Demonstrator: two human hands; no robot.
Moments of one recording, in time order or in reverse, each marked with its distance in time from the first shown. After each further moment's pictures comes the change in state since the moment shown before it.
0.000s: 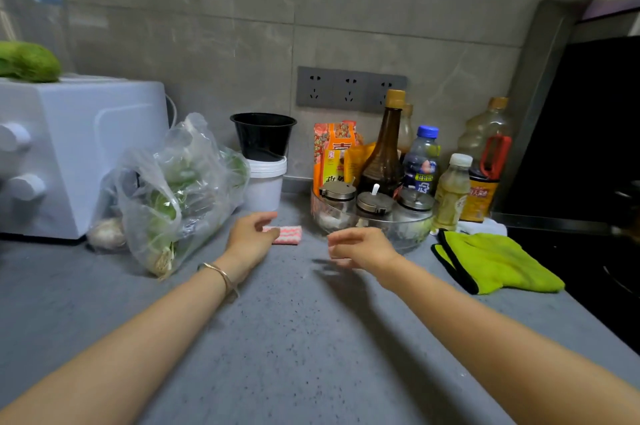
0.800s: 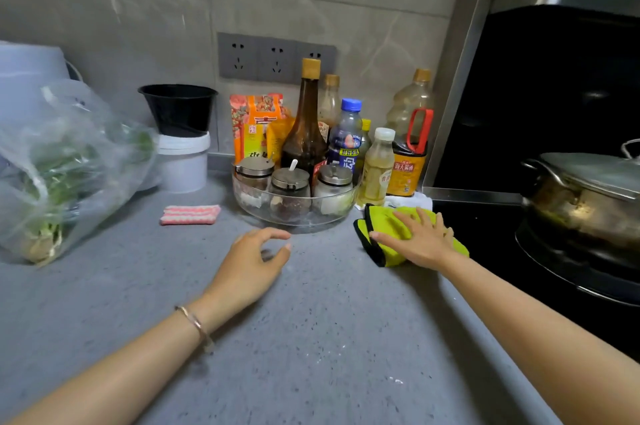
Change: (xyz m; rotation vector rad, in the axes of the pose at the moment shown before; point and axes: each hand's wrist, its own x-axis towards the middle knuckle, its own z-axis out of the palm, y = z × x) left_hand -0.091 0.029 0.117 0.242 -0.233 0.281; right_hand -0.012 0.076 -0.222 -0.977 0.249 0.150
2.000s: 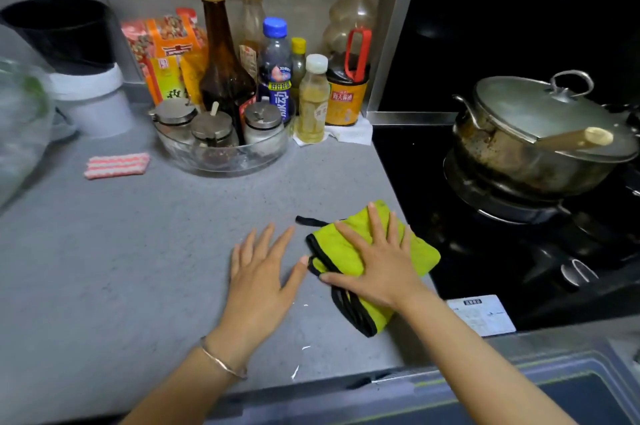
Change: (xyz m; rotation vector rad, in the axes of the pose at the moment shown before) left_hand -0.087 0.111 0.078 0.356 -0.255 -0.154; right_hand -0.133 0.060 -0.006 -0.193 -0.140 -0.153
